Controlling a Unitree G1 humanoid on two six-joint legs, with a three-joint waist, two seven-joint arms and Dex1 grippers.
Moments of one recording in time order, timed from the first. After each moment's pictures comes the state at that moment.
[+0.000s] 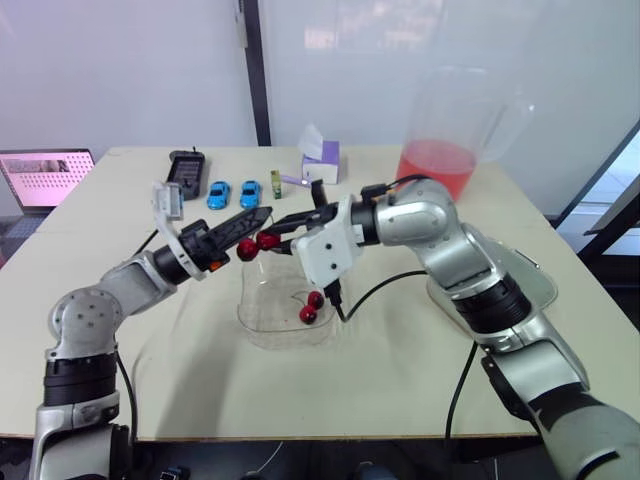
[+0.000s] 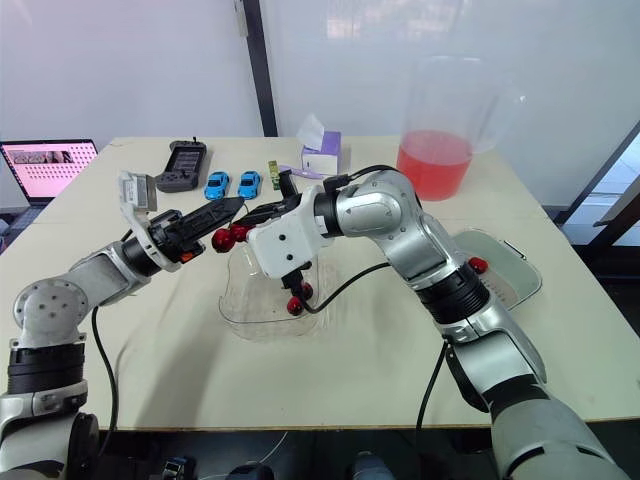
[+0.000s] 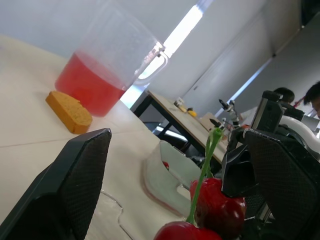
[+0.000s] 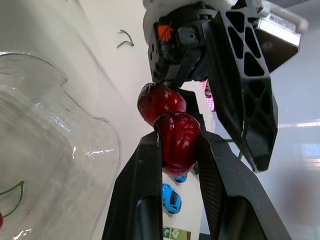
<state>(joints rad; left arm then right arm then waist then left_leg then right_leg) -0.60 0.55 0.31 -0.02 -1.29 0.94 -0.56 -1.08 -0.45 0.39 0.00 -0.21 -0.21 1.09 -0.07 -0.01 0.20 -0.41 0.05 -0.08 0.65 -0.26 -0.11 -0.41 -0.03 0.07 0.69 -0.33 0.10</state>
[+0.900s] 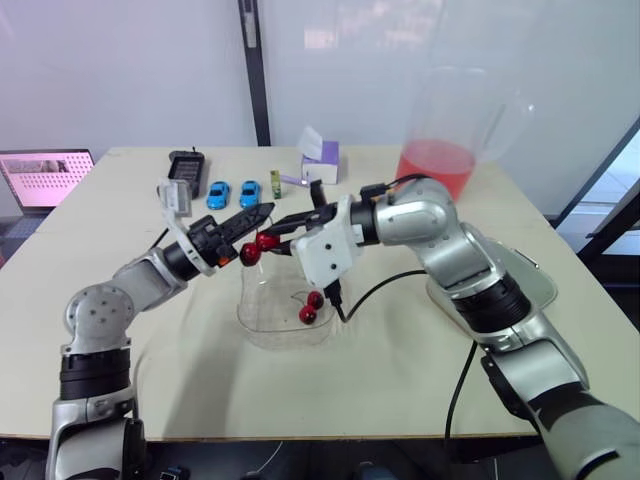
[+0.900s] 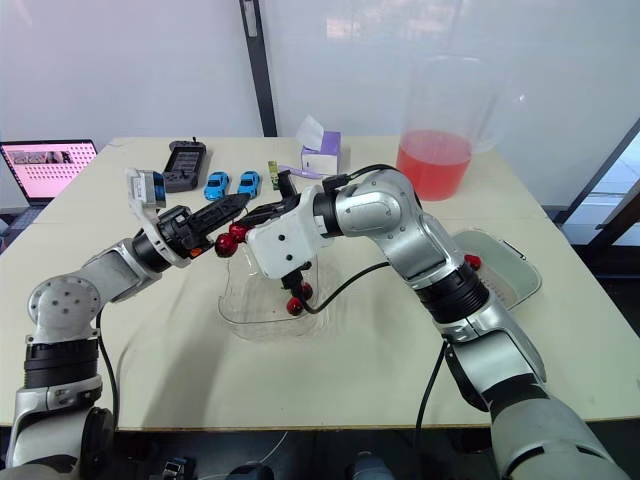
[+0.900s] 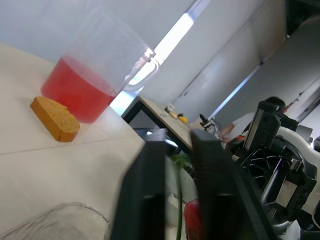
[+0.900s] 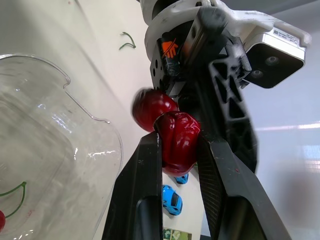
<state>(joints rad) -0.63 0.50 0.31 -0.01 -1.29 0.94 -0.56 -1.09 -0.45 0.39 0.00 -0.21 -0.21 1.10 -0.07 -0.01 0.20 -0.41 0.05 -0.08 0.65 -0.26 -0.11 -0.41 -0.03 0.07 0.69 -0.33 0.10</state>
